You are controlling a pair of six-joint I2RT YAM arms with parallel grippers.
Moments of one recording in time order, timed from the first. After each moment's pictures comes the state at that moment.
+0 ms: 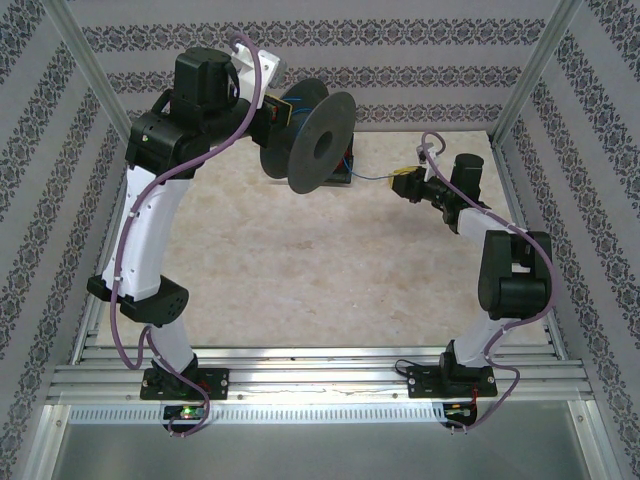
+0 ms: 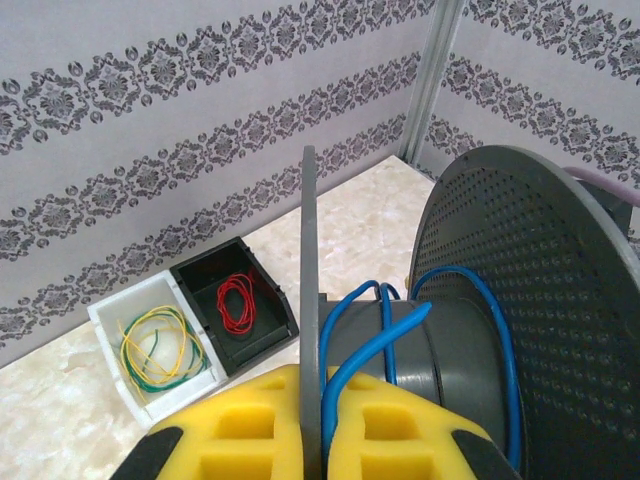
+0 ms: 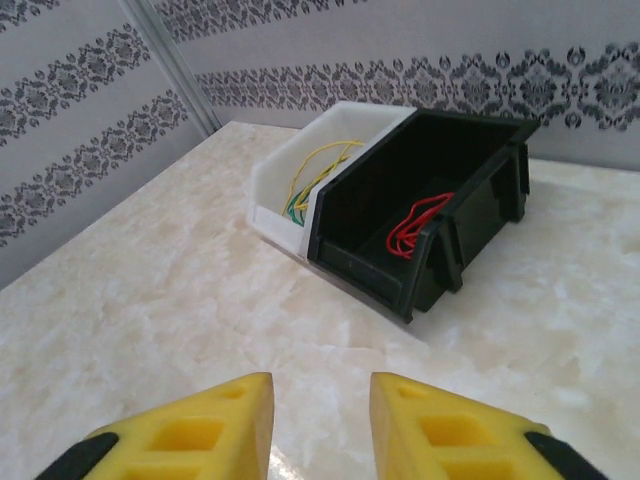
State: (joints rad) left arm -0.46 1.80 2.59 -1.18 0.18 0.02; right arm -0.07 1.74 1.01 0.37 -0.93 0.08
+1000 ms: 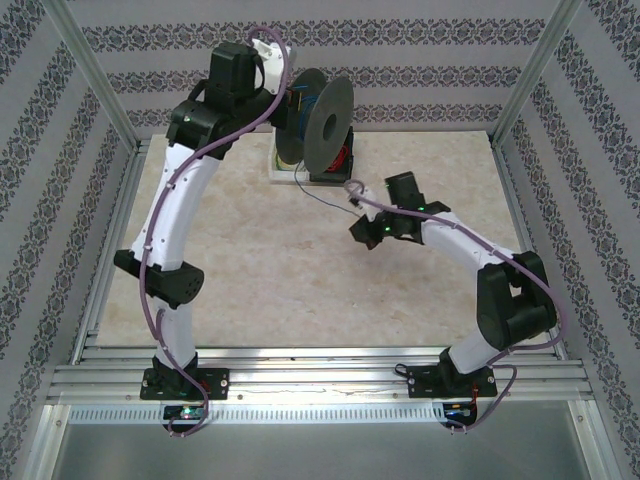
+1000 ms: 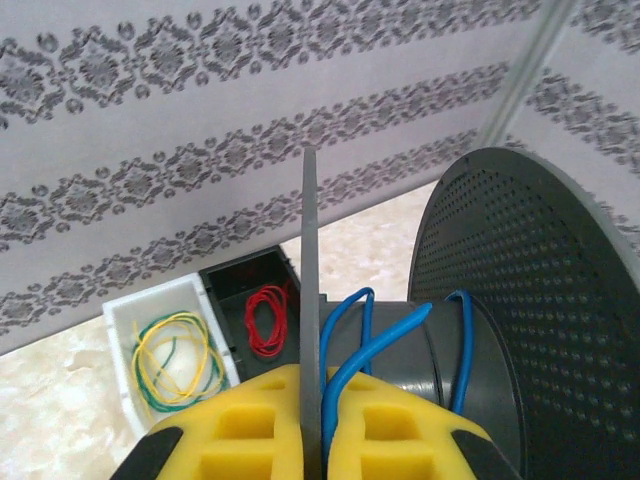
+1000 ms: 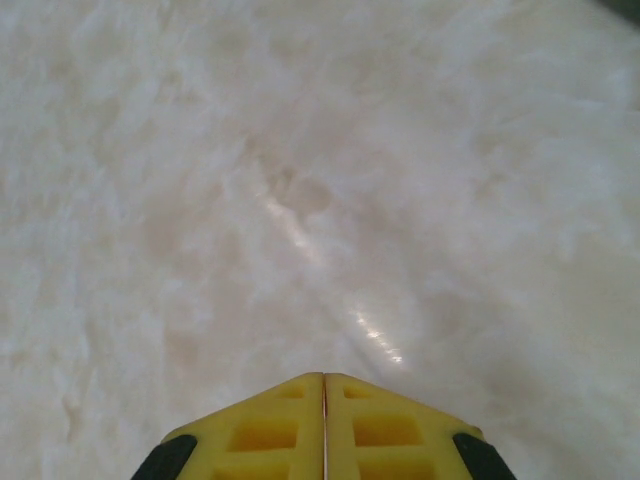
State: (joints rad) left arm -0.42 1.98 2.59 -1.02 0.09 -0.07; right arm 0.38 1.57 1.07 -0.46 -0.53 -0.27
